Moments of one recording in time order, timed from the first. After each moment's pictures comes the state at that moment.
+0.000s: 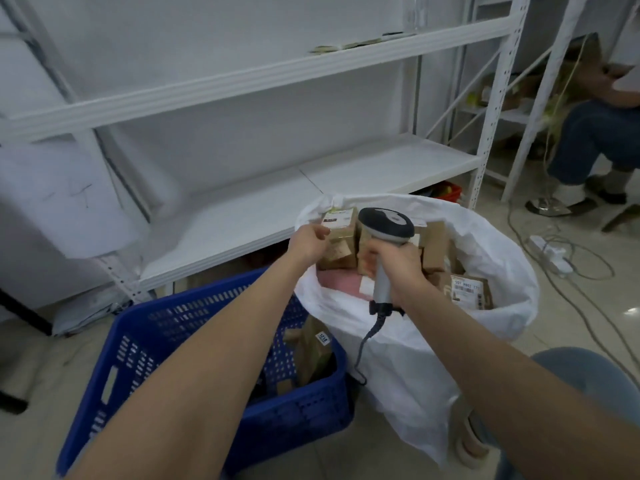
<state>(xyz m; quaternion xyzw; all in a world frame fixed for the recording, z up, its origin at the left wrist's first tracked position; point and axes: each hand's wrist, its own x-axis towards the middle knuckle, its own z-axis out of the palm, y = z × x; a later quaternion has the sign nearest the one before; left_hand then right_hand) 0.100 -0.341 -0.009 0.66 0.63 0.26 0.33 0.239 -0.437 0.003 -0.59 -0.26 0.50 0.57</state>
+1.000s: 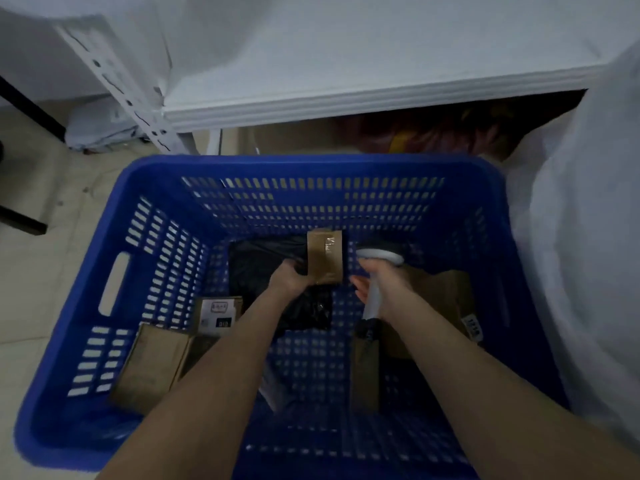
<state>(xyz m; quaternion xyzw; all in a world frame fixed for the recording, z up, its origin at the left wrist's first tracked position) -0.217 -0.244 -0.416 0.36 0.78 0.12 0.50 -0.041 -0.236 -0.327 -0.68 -0.09 0.68 0.25</state>
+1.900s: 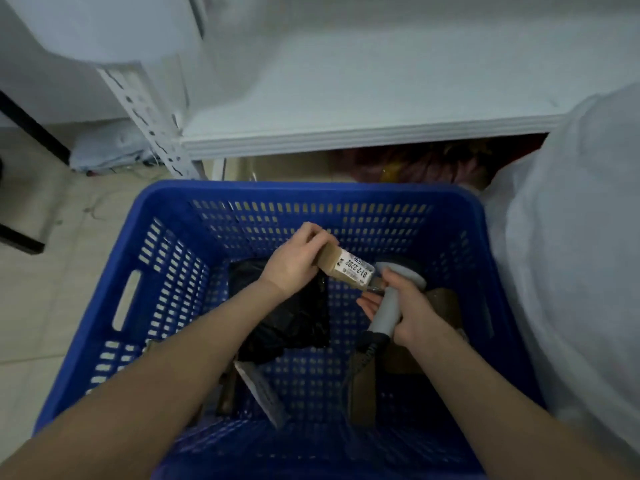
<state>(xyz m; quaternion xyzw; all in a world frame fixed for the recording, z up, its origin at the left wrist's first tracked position) -0.219 -0.231 -0.315 0.78 0.58 0.18 0.16 -0.030 -0.259 -0.282 -0.59 -0.01 0.72 0.35</state>
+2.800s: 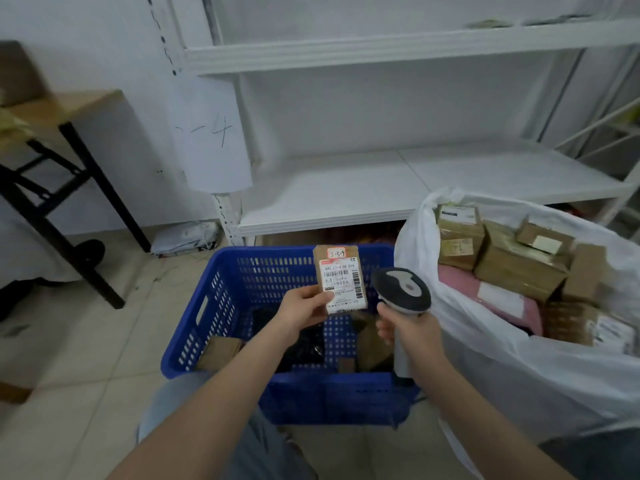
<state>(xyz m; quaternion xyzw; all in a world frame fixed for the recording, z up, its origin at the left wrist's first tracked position) -0.128 -0.446 -0.116 0.33 0.60 0.43 0.59 0.067 -0.488 -0.075 -0.61 -0.34 0.56 0.45</state>
